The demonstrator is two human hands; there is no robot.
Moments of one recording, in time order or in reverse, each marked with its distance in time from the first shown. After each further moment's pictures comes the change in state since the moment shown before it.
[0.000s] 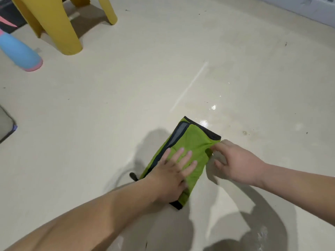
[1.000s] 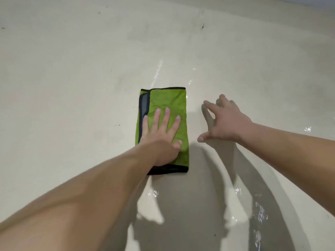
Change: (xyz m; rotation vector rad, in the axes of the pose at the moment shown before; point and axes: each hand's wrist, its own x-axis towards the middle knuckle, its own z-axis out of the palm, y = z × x) left_hand 0.269 0.075 -0.129 0.025 0.032 -0.190; right_hand 0.053 0.246 -0.086 0.068 0.113 0.462
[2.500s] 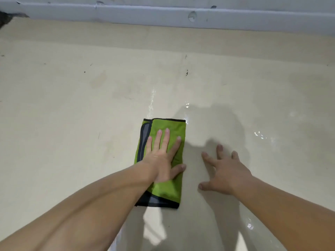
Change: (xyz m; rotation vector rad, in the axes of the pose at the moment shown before) left_hand 0.136 -0.015 -0.103 0.042 -0.158 0.083; right_hand 0.057 0.031 -0.040 0.090 -0.347 0.109
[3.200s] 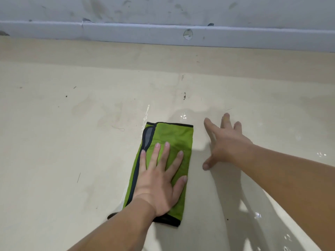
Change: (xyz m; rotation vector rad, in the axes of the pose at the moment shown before) left_hand 0.070 -0.016 -0.005 0.037 0.455 0.022; right_hand 0.121 -0.006 -0.141 0.117 0.253 0.079
